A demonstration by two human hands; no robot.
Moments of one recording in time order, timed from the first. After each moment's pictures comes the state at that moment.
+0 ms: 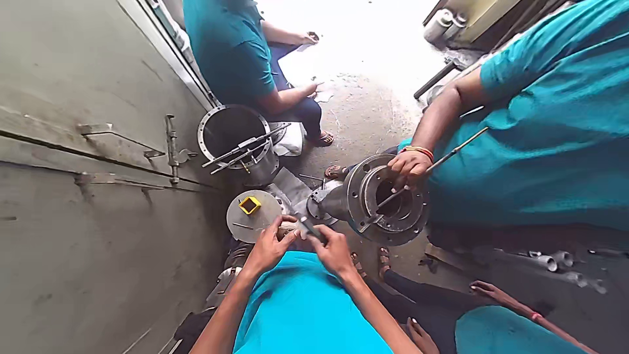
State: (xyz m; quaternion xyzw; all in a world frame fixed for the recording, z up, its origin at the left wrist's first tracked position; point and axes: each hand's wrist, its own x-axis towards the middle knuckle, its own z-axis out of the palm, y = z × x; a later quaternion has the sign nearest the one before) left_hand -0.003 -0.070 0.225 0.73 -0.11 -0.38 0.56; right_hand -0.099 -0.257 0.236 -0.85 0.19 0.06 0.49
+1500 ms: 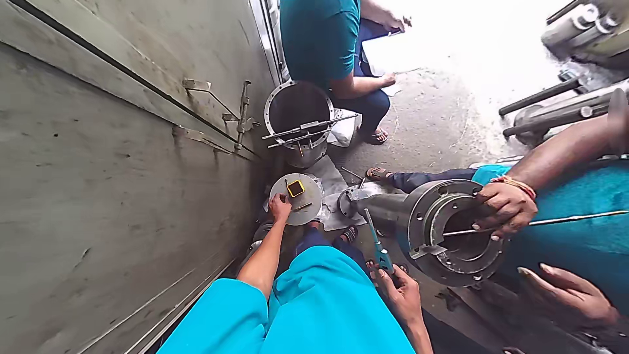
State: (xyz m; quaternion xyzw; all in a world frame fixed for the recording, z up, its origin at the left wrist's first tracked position) left_hand 0.044 0.008 -0.023 0.89 0.25 -0.21 0.32; right_hand -0.176 -0.301 0.216 -0.84 0.21 0.06 0.50
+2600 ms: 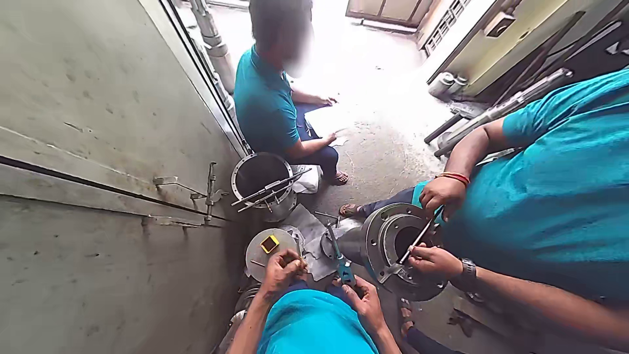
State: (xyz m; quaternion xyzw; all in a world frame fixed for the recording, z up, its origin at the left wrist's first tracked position) left_hand 0.023 -0.058 0.190 0.51 0.00 -0.30 0.81; right_hand -0.120 -0.276 0.221 -0.71 0.18 -0.03 0.68
